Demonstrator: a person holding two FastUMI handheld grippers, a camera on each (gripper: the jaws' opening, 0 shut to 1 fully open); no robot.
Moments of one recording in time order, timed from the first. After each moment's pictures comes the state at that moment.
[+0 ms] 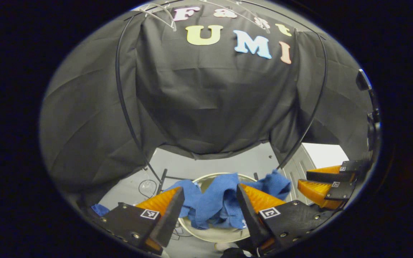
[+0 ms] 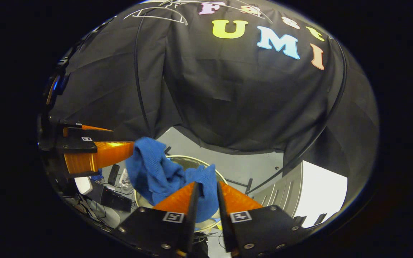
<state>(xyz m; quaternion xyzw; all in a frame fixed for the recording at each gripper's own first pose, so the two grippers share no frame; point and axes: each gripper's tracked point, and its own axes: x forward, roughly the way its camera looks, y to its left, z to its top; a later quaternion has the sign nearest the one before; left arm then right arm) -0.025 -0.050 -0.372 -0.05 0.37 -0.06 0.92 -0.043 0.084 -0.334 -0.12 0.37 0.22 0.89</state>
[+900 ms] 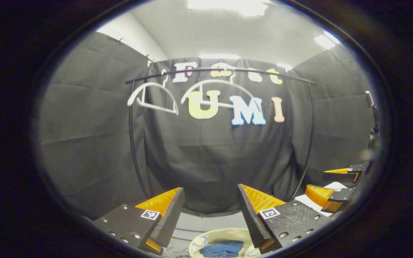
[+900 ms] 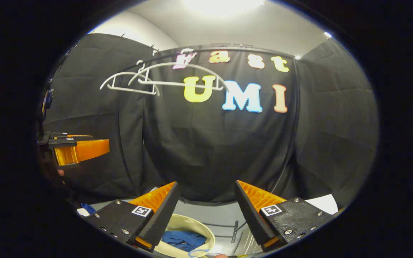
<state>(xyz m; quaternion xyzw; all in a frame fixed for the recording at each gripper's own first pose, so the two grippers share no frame) 0.018 -0.028 -0.067 -0.03 0.10 -0.05 0.99 -0.002 0.038 -0.099 -0.05 0.12 0.14 0.98</state>
